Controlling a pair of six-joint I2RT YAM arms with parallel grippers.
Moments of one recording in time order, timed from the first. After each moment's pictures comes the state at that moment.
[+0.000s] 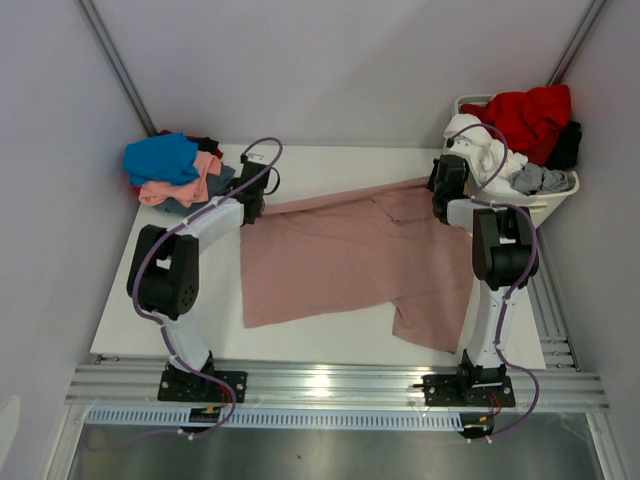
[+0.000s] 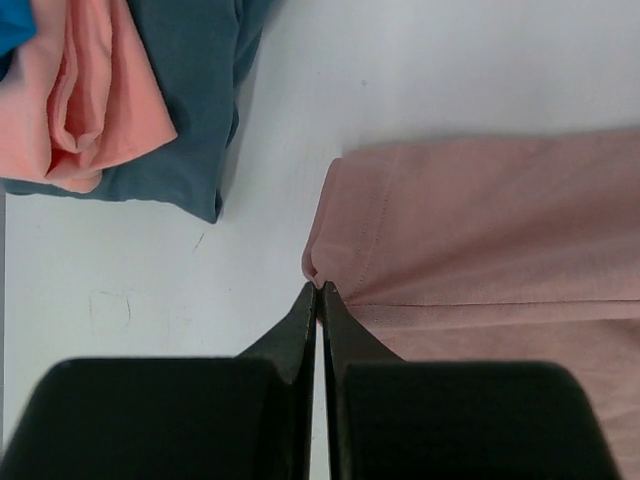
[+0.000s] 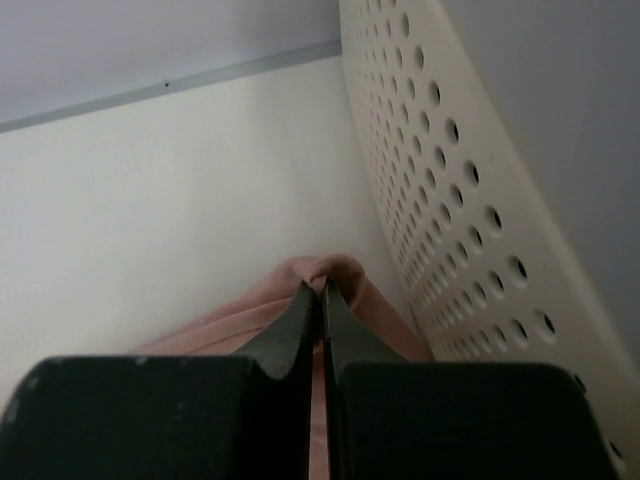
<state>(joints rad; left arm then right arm) -0.31 1.82 1.27 -0.31 -0.53 -0.06 0.08 2.10 1.32 0.45 0.26 0.18</state>
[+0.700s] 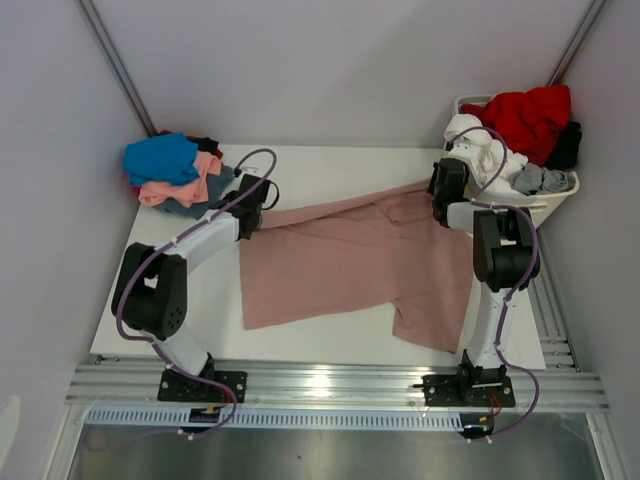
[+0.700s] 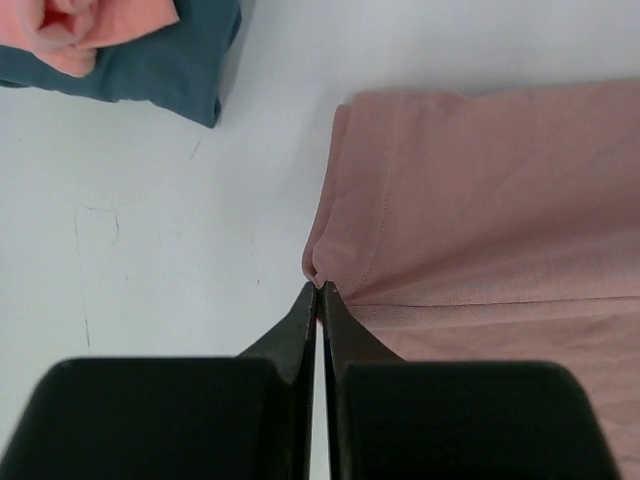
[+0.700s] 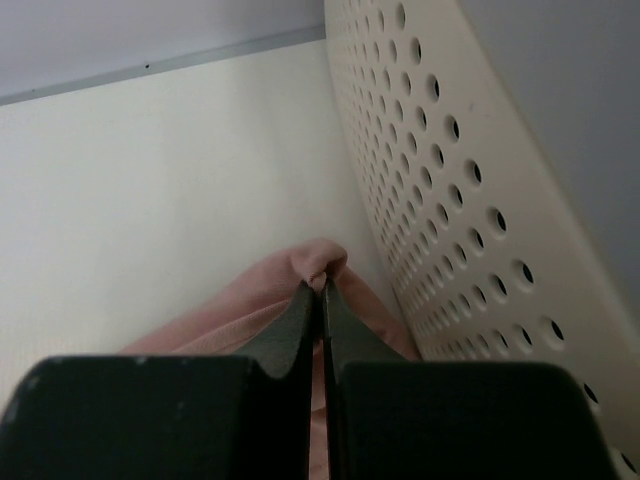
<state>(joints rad) -0.34 1.67 1.14 -0.40 -0.56 -0.19 0.08 2.08 1.27 0.46 0.28 0.15</state>
